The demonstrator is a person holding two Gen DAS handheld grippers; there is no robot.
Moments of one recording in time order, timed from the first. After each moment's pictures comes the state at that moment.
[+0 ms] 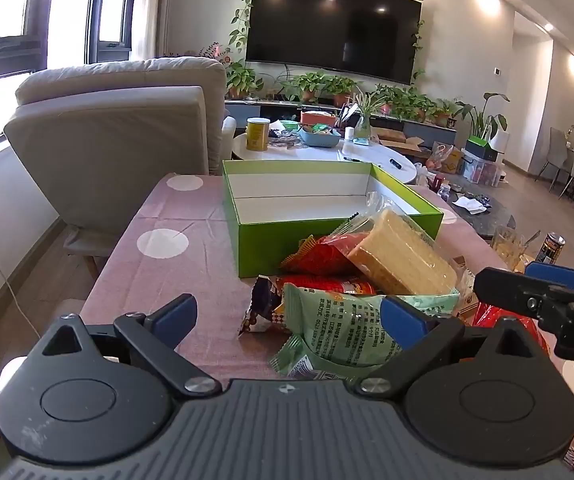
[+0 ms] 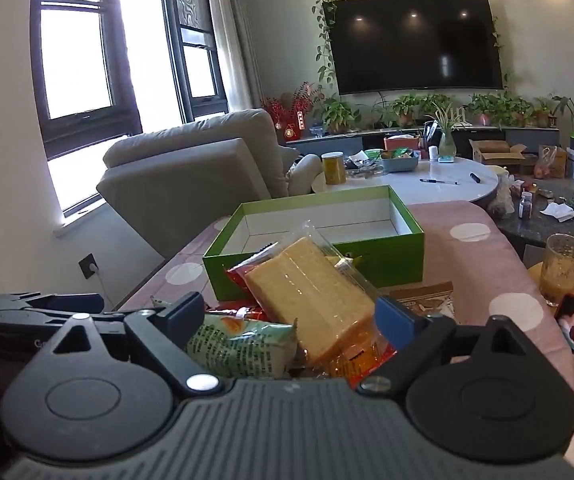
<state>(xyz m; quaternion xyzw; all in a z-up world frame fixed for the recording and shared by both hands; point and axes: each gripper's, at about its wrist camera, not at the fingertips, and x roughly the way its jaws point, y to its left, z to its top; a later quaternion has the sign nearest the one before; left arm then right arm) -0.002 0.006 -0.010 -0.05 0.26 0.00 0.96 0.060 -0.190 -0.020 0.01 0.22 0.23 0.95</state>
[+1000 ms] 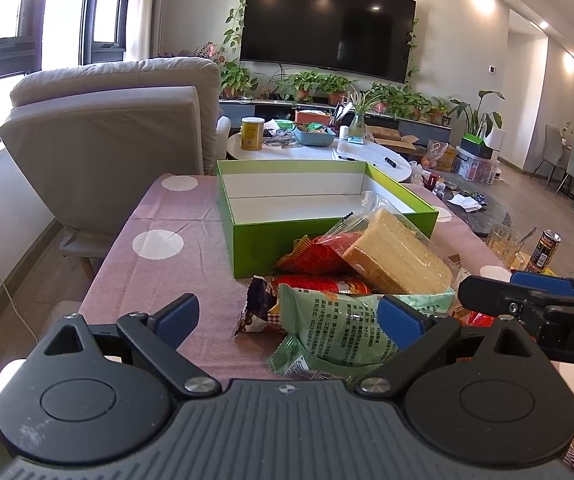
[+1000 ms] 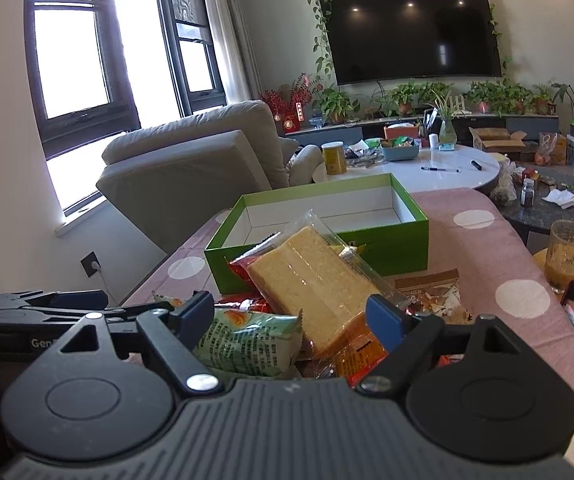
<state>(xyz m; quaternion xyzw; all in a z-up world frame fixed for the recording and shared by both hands) -0.003 0.005 -0.010 -0.04 0.26 -0.01 0.96 0.061 -0.188 -0.023 0.03 0.24 0.22 0.95</state>
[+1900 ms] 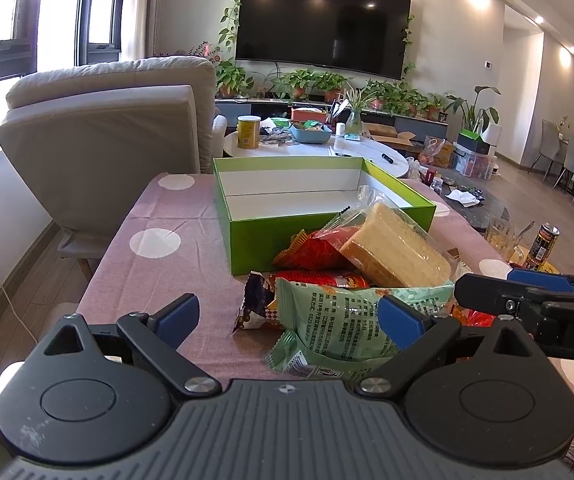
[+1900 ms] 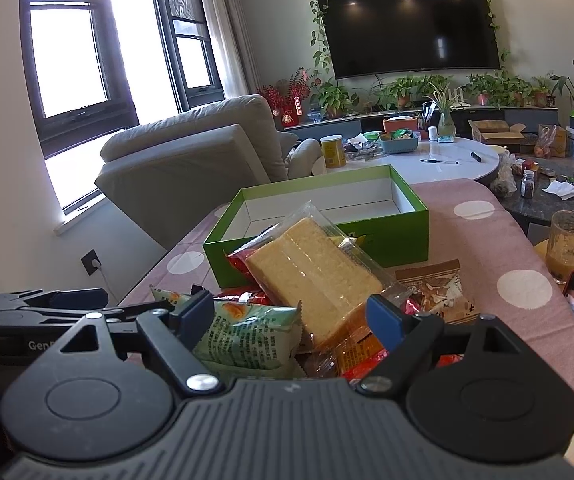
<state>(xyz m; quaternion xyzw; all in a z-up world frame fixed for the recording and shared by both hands) -0.004 0.003 -0.013 -0.04 0.26 -0.01 0.96 0.061 -0.188 -0.025 0.03 0.24 0.22 0.94</state>
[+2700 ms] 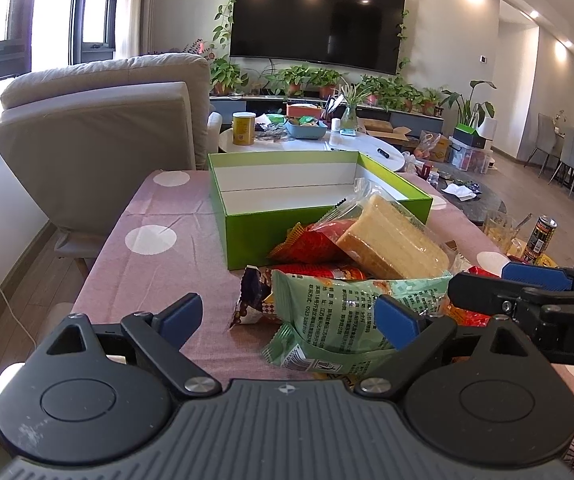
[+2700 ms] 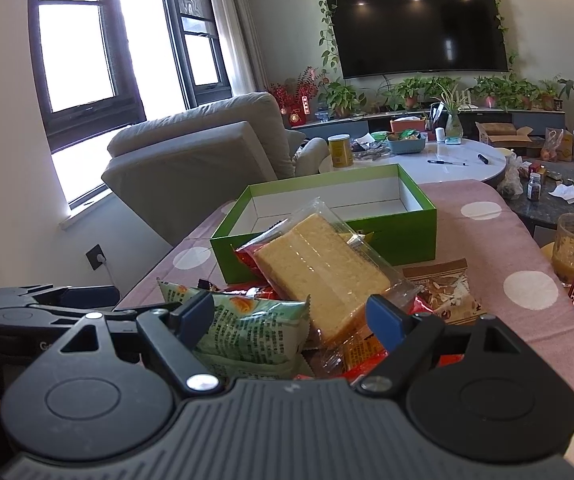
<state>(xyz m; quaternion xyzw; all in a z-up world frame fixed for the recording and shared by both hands) -0.002 0.001 -0.017 -0.03 0.27 -0.02 0.96 0.060 -0.186 -0.027 0.02 0.24 0.23 0.94</state>
